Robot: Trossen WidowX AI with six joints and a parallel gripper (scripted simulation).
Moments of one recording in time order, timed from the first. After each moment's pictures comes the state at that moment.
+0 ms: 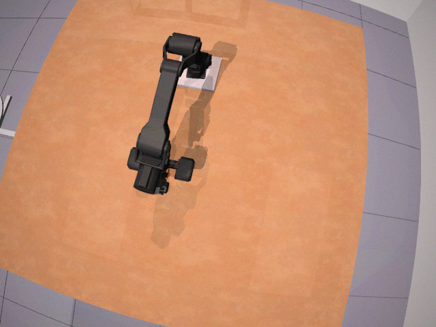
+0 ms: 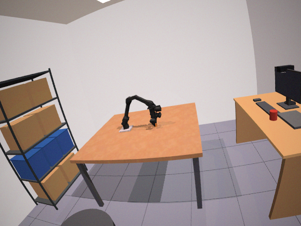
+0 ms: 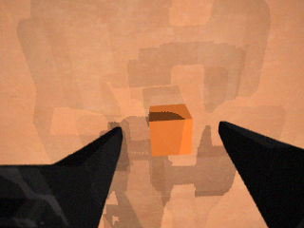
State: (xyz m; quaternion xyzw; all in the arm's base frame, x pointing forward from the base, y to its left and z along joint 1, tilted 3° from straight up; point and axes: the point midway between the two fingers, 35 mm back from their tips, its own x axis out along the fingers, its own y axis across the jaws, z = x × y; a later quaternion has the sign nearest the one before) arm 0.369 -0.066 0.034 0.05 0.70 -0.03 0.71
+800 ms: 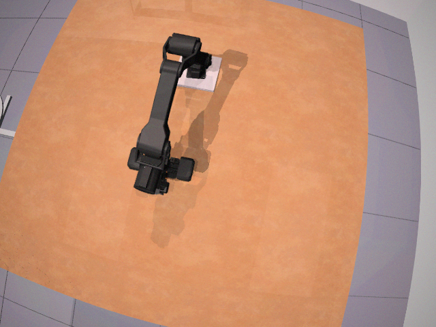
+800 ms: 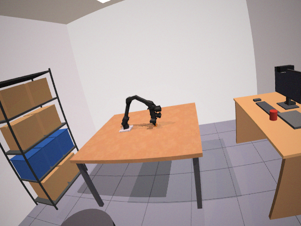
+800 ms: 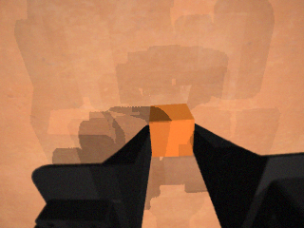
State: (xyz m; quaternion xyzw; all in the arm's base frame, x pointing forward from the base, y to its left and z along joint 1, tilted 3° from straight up) arm 0.368 -0.066 0.031 0.05 0.71 -0.03 0.71
